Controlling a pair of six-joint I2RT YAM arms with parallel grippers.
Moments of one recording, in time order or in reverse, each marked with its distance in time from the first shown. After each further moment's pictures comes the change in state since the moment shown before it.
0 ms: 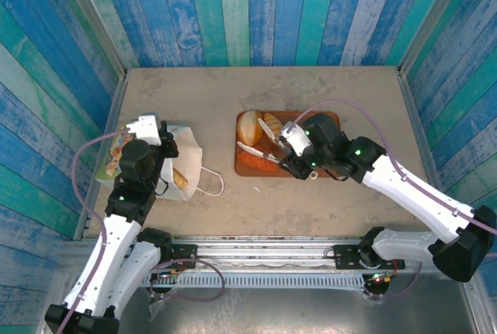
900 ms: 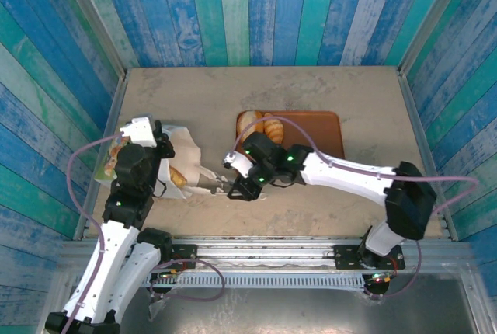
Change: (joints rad) left arm 0.005 -0.052 0.000 0.002 -0.041 -0.003; right arm 0.257 0.457 0.122 0.253 -0.270 0.100
